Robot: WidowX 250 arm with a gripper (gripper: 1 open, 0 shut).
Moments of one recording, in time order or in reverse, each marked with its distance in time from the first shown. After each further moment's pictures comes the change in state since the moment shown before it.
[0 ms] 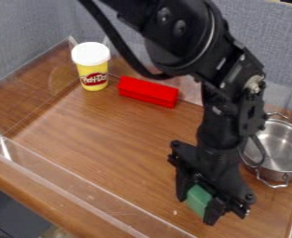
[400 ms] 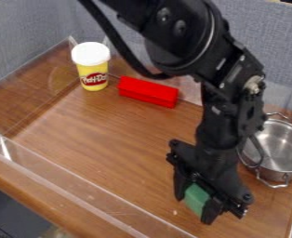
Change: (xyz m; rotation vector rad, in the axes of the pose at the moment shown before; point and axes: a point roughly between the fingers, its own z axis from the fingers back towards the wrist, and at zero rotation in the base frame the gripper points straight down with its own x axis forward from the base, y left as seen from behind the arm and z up) arm -0.001 0.002 0.000 0.012 0.006 -0.006
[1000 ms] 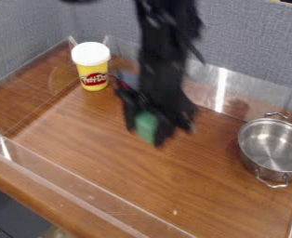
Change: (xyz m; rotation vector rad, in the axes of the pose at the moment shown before) arm -0.009 0.104 0.077 0.052 -0.085 0.237
